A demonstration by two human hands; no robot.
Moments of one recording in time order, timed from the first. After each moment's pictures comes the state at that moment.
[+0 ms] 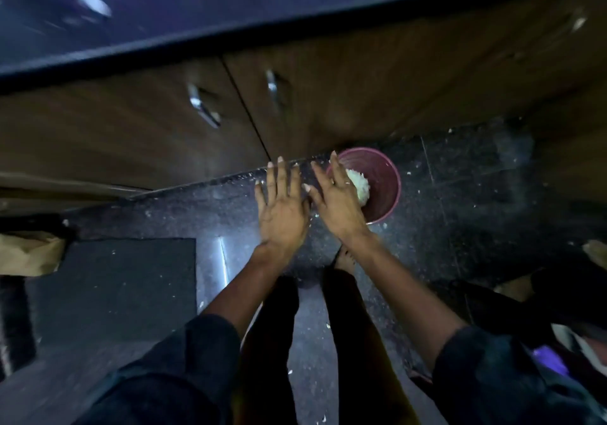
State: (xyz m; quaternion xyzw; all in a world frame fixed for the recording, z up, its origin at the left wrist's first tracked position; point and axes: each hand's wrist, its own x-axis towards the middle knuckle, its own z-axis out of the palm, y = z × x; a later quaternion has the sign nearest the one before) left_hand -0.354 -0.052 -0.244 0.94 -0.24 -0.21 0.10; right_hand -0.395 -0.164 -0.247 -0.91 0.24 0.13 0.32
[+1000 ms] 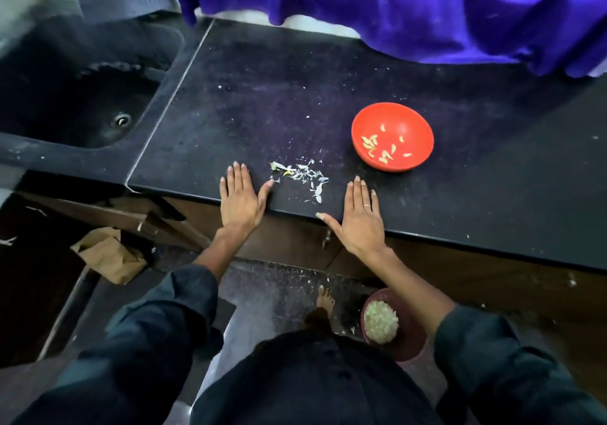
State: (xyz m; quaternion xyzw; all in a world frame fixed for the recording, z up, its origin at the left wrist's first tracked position) left_hand -0.119 0.117 -0.049 0.99 -0.01 -0.06 0.14; right_hand -0.193 -0.112 -0.038 -0.99 0.05 0.08 0.08
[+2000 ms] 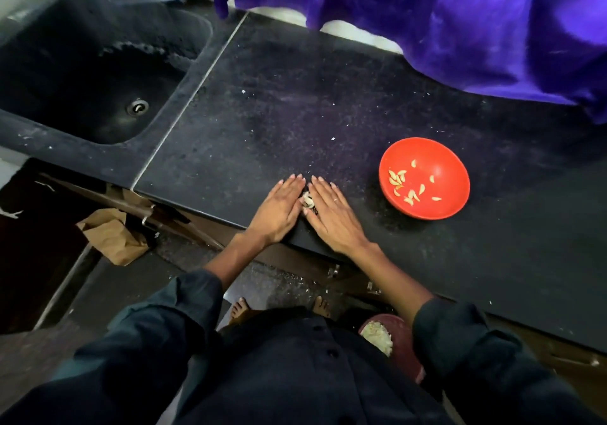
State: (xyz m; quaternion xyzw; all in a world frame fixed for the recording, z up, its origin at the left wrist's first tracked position) left_hand -0.075 0.094 -0.046 0.93 -0.19 -0.11 0.28; right_hand -0.090 -0.078 -0.046 -0.96 -0.19 0.09 0.16
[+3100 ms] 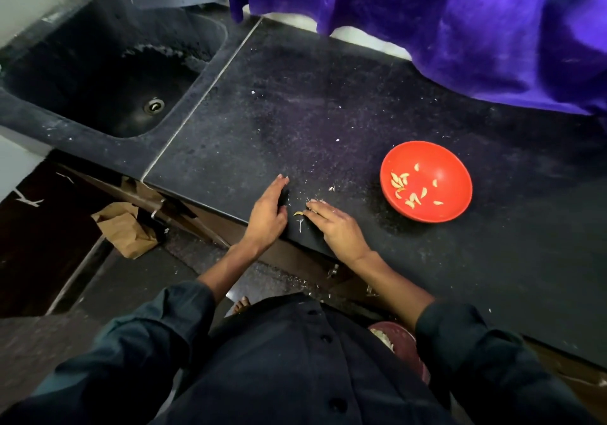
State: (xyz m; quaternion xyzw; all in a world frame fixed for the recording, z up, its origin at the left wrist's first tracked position) left_hand -0.100 0.093 -0.031 0.90 0.01 -0.05 0.43; right_hand -0.106 -0.087 -0.056 -0.91 -0.33 -0.16 0.20
